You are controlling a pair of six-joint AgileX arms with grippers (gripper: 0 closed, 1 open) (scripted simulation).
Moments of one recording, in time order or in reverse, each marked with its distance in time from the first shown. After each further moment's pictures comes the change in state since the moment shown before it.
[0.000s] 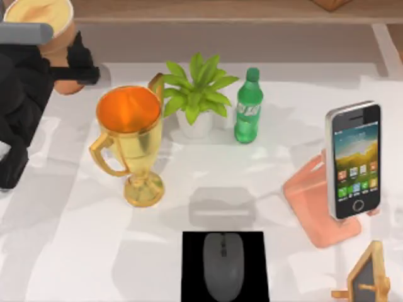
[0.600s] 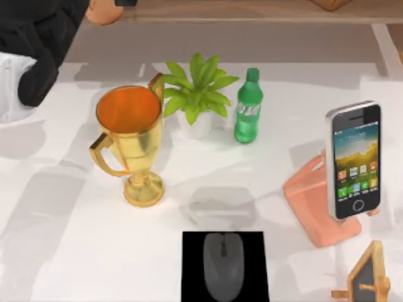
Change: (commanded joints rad) left arm -0.144 -0.084 0.360 -0.410 -0.089 -0.027; right arm 0.000 0.000 0.000 0.000 0.000 0.000
